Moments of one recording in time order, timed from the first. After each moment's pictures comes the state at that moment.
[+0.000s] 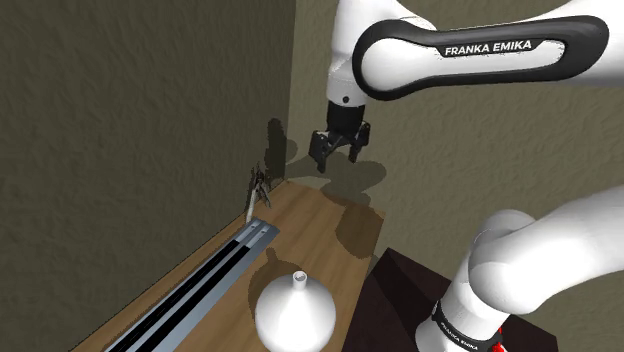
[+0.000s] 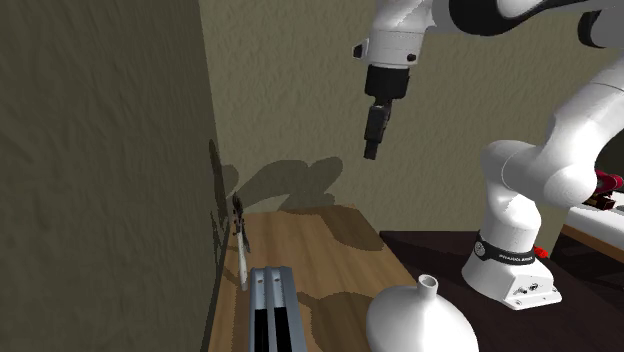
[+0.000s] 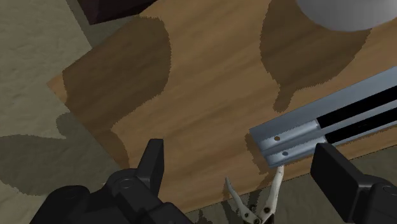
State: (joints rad) arm -0.06 -0.63 0.21 -2.37 -0.04 1.79 0.48
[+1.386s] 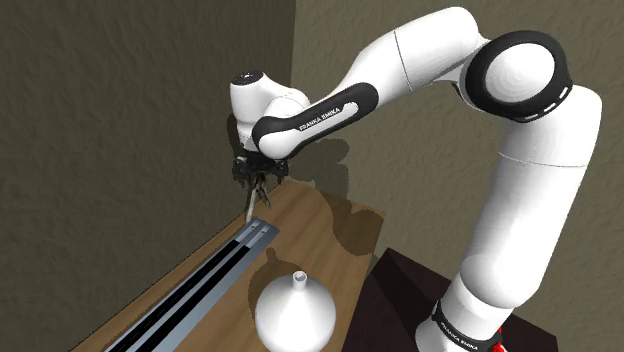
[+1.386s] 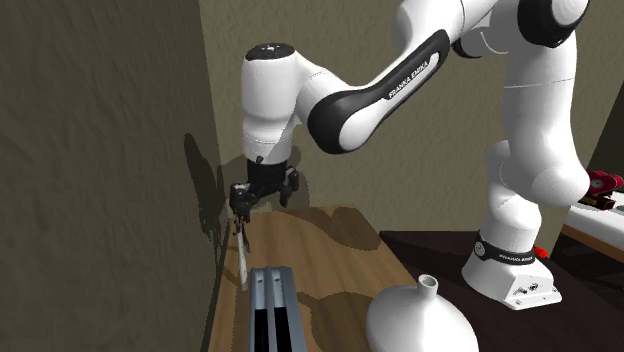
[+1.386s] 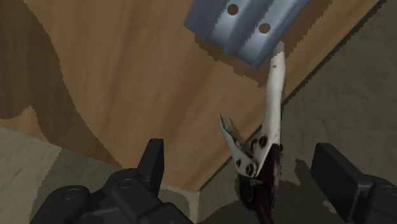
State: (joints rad) arm -0.21 0.18 0.43 -1.97 -0.50 2.15 1.39
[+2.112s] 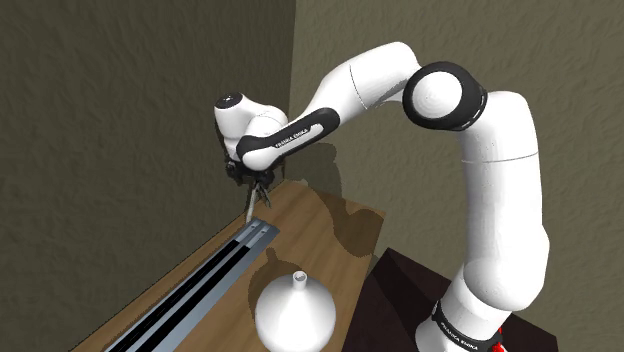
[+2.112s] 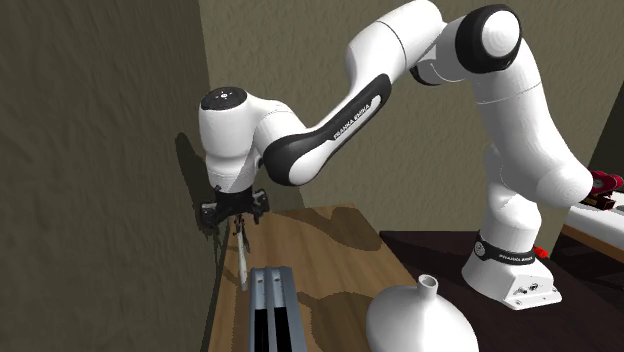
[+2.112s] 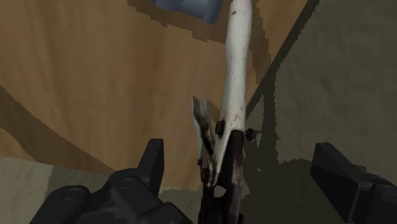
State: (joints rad) arm -0.14 0.47 0.34 -1.70 -0.67 2.14 1.63
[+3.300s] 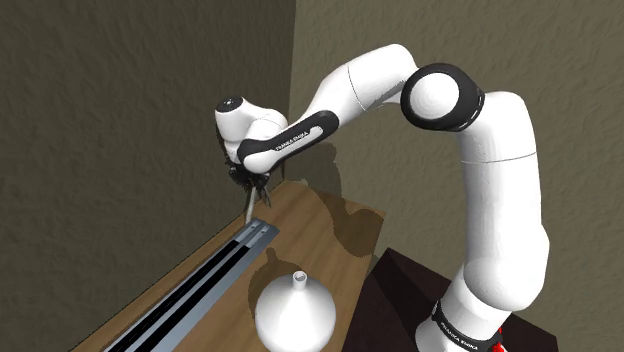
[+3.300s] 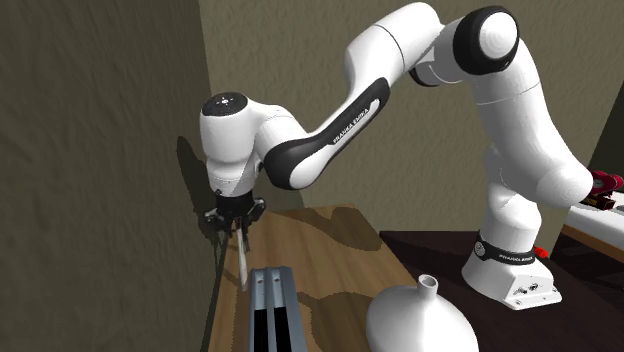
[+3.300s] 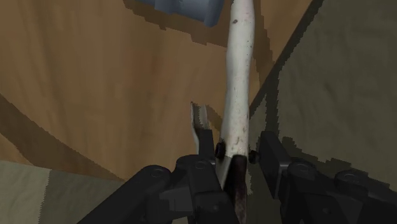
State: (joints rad) arm -0.14 0.48 0.34 -1.71 -0.68 2.15 1.64
